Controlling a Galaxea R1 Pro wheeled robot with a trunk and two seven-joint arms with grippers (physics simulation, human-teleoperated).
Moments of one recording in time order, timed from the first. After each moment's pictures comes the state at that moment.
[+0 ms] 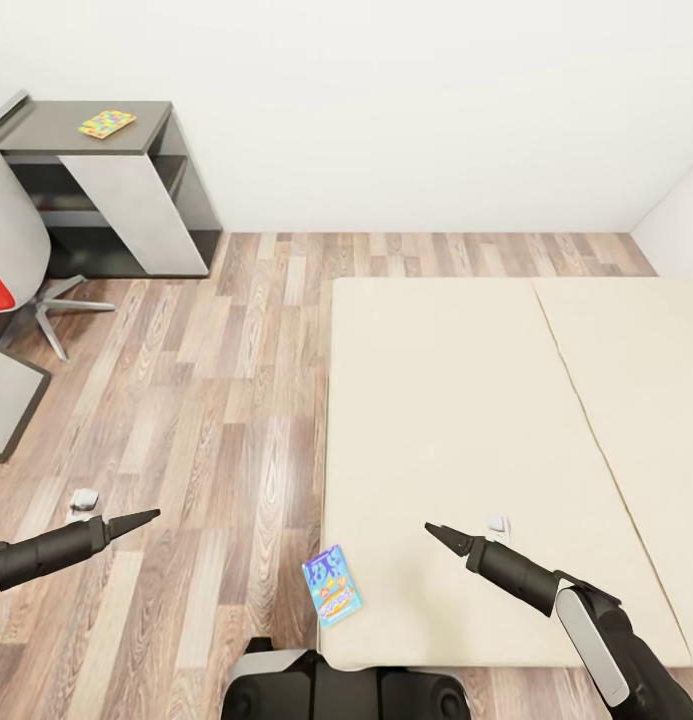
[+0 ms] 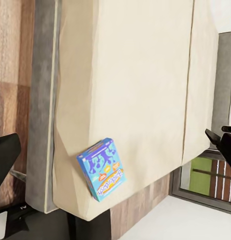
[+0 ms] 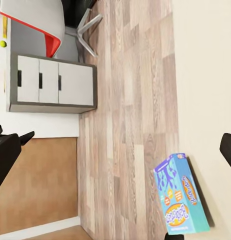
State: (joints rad) left arm -0.55 0.40 0.52 -0.86 -0.06 0.70 -1.46; right arm -0.32 -0.19 -0.05 -1.15 -0.60 0.52 0.88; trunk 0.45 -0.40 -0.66
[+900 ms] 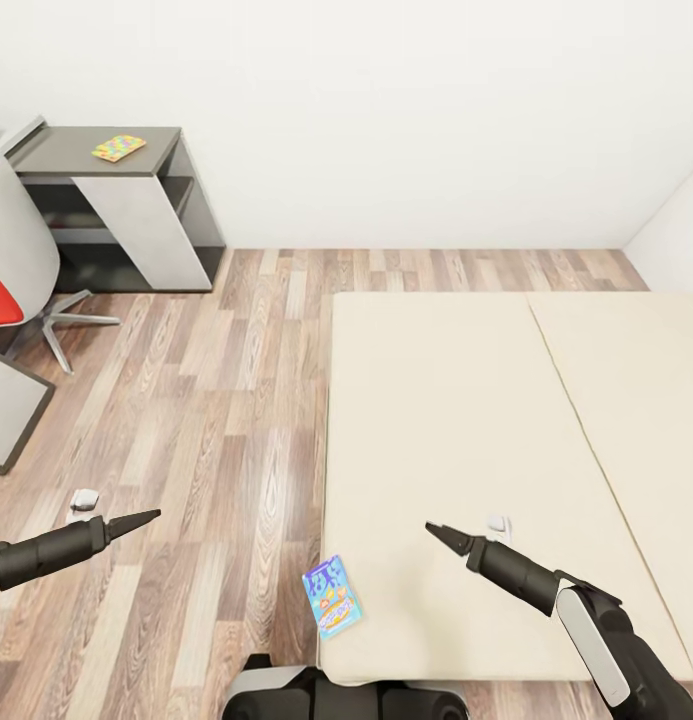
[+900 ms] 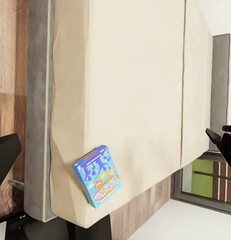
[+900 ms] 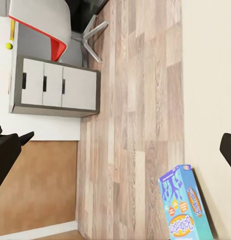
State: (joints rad) left arm -0.55 0.40 0.52 -0.86 -0.07 0.70 -1.46; right arm -0.32 -0.19 -0.05 -1.15 -0.60 0.52 0.87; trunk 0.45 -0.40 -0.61
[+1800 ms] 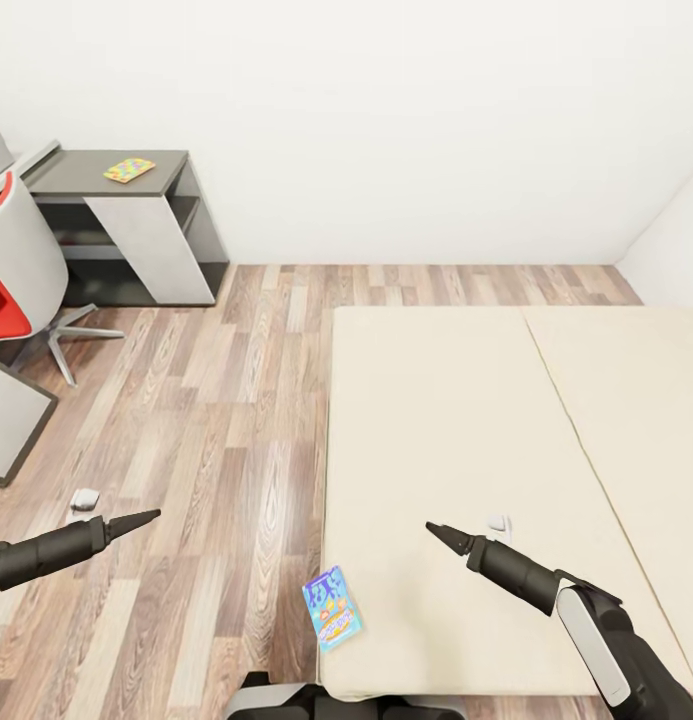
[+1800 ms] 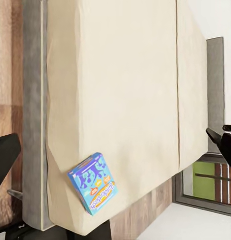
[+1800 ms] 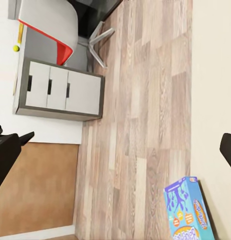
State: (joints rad) left arm -0.55 0.40 0.52 -0.86 -0.07 0.70 -1.45; right arm -0.32 -0.20 -0.05 -1.15 -0.60 0.52 0.87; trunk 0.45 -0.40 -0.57
